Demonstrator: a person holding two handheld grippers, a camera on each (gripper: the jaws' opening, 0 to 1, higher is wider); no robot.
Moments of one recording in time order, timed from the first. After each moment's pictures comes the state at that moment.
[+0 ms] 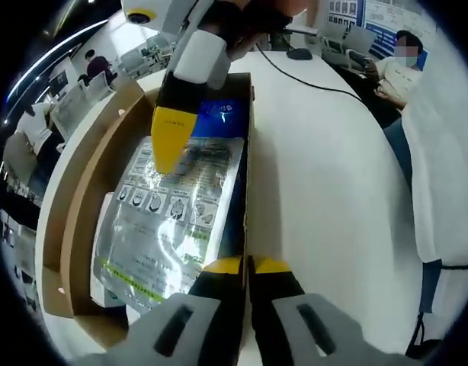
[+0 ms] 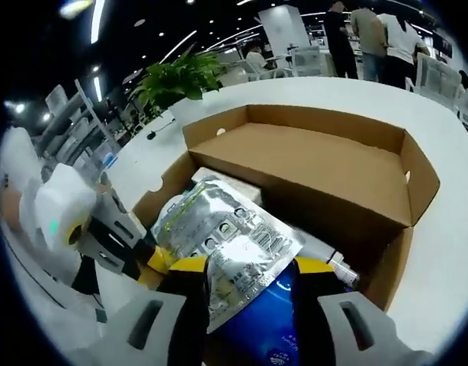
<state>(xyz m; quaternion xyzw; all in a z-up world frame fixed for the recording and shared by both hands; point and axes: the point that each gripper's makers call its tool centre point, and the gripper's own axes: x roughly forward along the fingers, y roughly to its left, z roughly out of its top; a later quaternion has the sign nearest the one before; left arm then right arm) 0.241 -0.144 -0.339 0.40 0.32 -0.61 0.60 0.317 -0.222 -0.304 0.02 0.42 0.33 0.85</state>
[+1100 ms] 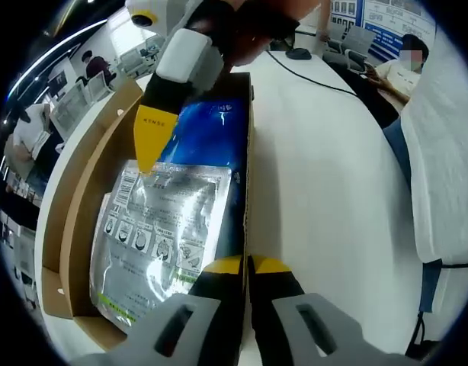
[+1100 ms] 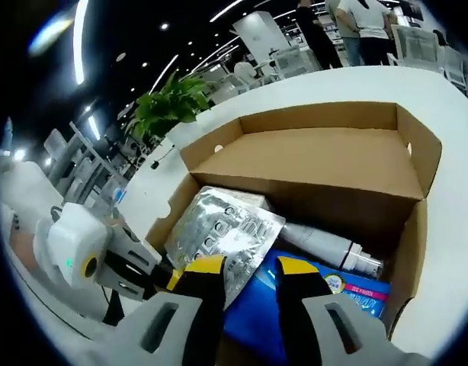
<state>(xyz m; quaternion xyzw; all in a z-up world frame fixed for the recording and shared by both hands) 0.242 -0.146 -0.340 0.40 0.32 -0.62 0.60 0.321 -0.208 -0.301 0.13 0.42 0.31 0.84</state>
